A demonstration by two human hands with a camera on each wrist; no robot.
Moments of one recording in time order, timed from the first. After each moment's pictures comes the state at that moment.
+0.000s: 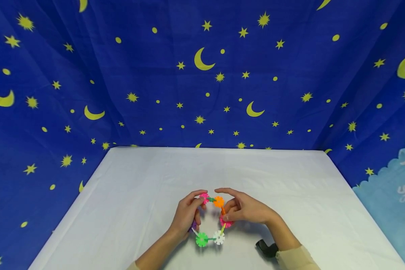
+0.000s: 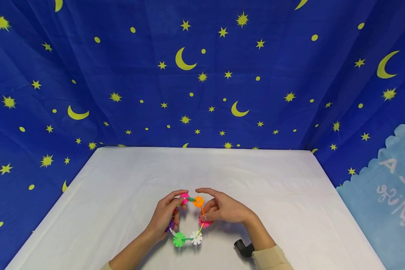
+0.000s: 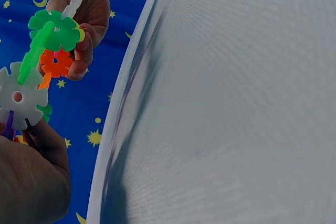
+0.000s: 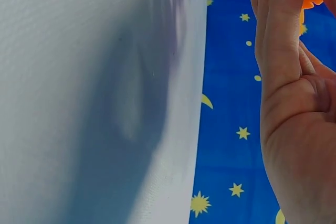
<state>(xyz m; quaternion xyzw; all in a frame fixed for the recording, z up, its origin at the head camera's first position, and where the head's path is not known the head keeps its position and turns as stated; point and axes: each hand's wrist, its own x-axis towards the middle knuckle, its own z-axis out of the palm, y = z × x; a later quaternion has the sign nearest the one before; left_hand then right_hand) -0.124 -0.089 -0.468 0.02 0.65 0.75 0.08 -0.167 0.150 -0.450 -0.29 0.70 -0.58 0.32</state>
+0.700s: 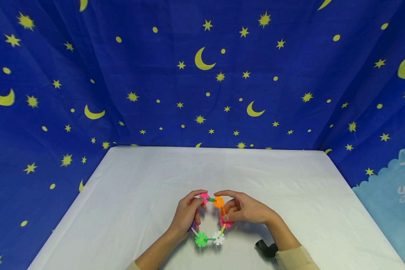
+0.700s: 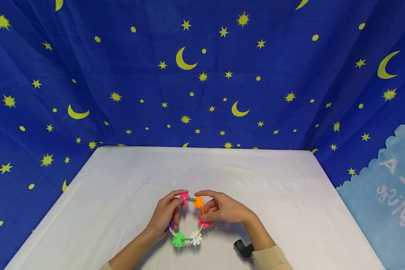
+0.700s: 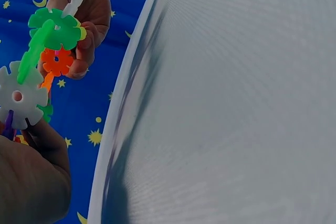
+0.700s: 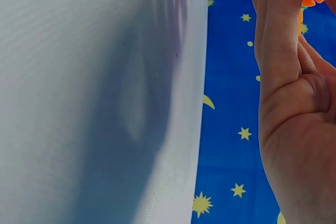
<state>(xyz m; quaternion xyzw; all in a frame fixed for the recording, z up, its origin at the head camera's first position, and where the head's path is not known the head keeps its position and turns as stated) -0.124 -0.090 -0.467 0.03 0.66 0.75 0.08 -0.167 0.148 -0.451 -0.29 0.70 -0.57 0.32</state>
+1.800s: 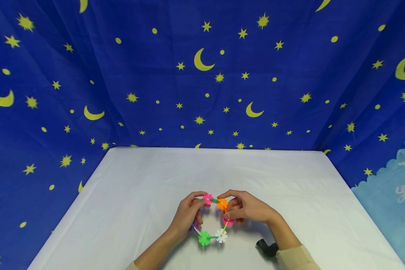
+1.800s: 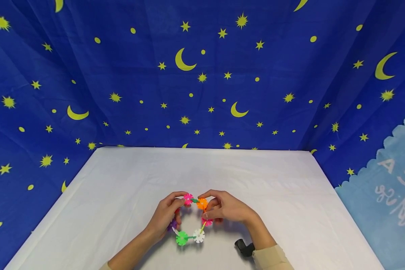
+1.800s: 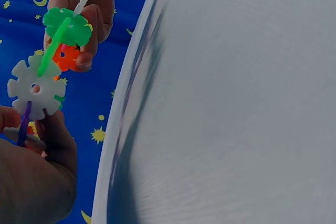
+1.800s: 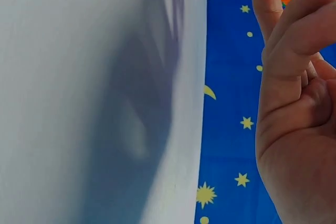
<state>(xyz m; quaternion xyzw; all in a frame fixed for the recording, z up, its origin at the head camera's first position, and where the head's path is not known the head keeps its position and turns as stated) -0.127 -0.089 -0.470 0.02 0.67 0.73 0.11 -0.167 0.156 -0.451 -0.27 0.73 -0.55 0.29</state>
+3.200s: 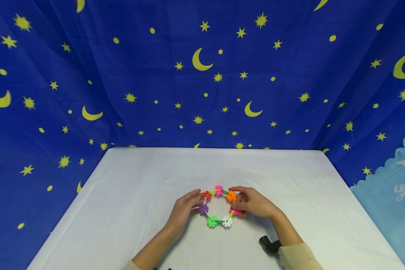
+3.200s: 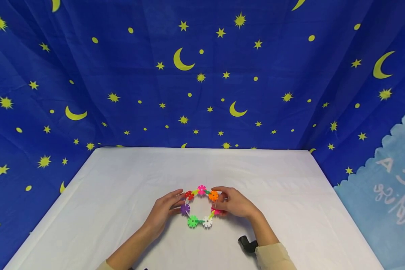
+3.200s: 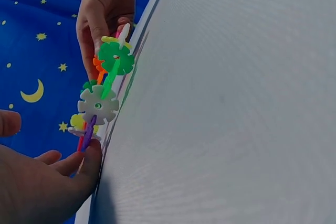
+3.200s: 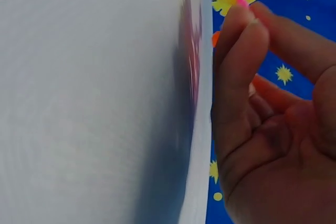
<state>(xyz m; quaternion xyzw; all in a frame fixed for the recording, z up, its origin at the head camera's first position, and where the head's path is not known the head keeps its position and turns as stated) -0.136 -0.096 -0.476 0.00 0.66 0.75 0.09 -0.185 0.178 -0.472 -0.21 0.81 -0.50 0.21</state>
